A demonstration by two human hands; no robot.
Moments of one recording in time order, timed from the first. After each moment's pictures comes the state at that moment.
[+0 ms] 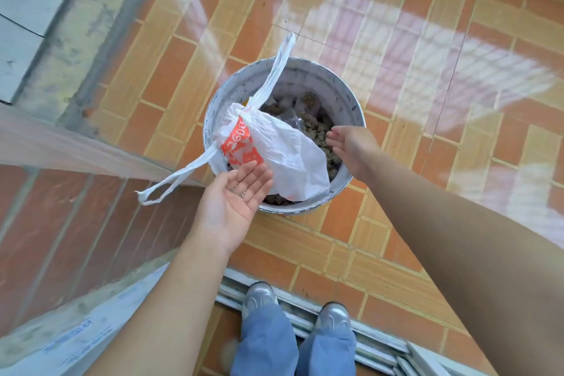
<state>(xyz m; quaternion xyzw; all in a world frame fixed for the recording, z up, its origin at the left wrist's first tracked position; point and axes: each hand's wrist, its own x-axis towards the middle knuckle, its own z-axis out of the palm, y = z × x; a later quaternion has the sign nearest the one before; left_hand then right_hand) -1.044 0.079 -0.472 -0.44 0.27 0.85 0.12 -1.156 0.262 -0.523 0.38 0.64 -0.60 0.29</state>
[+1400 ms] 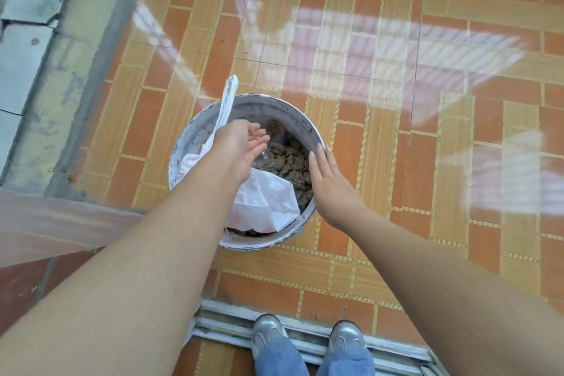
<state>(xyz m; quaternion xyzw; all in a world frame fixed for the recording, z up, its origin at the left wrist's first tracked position) -1.188 0.156 -0.445 -0.41 0.59 0.66 0.21 -1.109 0.304 -0.530 -0.10 0.95 -0.10 0.27</state>
